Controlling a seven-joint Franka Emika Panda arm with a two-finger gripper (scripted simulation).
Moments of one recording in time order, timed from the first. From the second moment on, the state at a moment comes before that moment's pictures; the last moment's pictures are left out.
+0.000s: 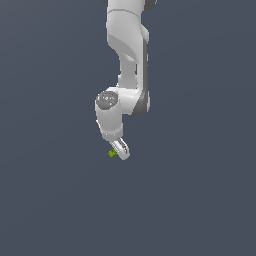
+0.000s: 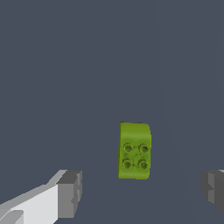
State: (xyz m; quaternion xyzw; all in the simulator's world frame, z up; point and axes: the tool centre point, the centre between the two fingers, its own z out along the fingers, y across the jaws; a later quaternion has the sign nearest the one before) arm -0.011 -0.063 0.067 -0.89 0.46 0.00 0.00
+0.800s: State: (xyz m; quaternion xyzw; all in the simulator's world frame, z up) arm -0.013 -0.067 0.039 -0.88 0.48 0.00 0.00
